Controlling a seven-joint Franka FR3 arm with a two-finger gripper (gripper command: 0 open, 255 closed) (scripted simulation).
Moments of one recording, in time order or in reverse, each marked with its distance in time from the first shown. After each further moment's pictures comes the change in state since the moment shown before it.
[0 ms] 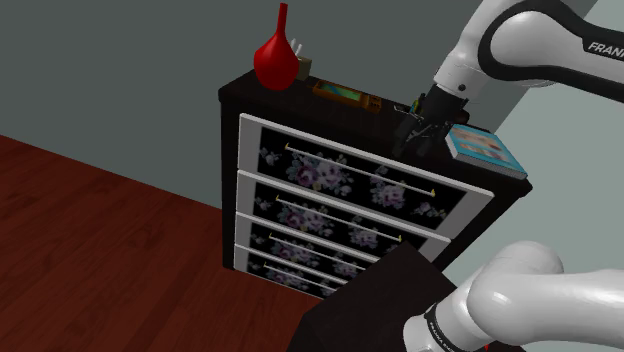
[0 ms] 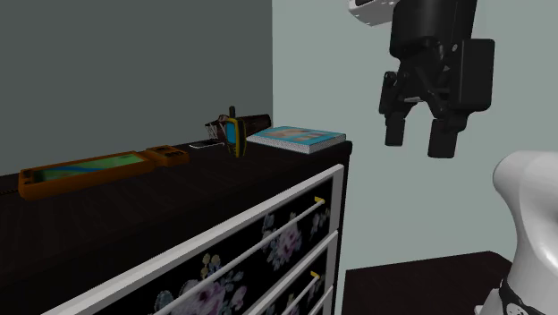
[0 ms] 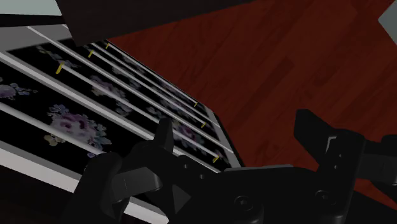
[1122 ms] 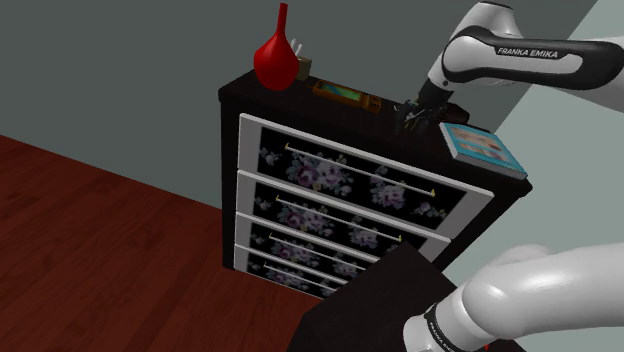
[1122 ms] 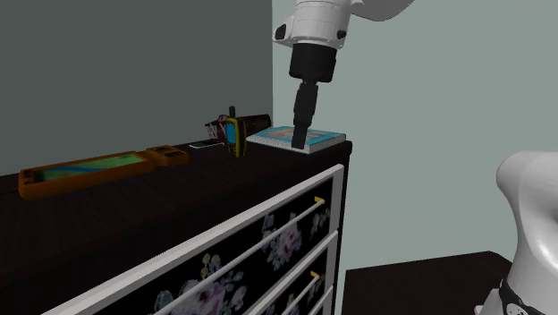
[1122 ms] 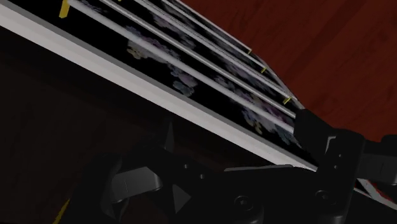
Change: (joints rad) arm -0.111 0.320 -0.155 0.145 -0.180 0.307 -0.135
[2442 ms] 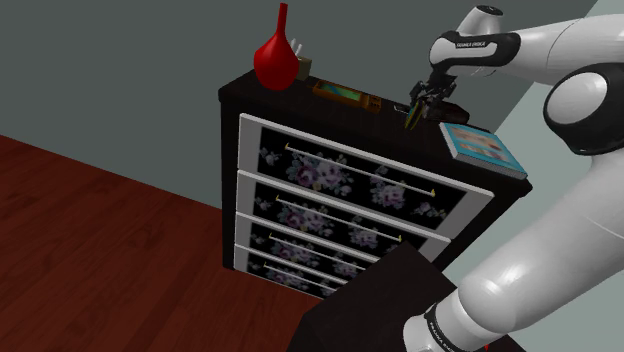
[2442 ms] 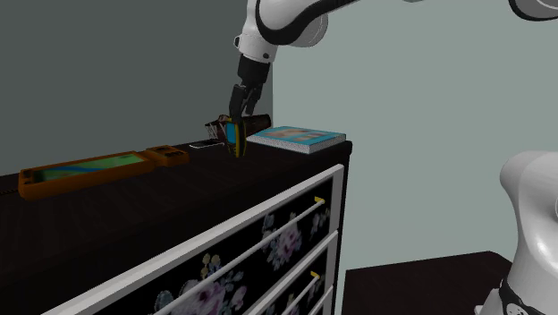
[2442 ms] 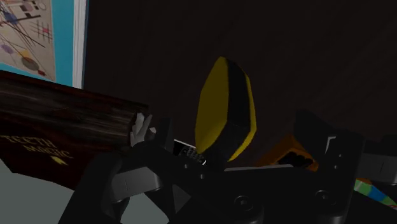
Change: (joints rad) arm -0.104 0.508 -0.188 0.464 0.038 0.257 -0.179
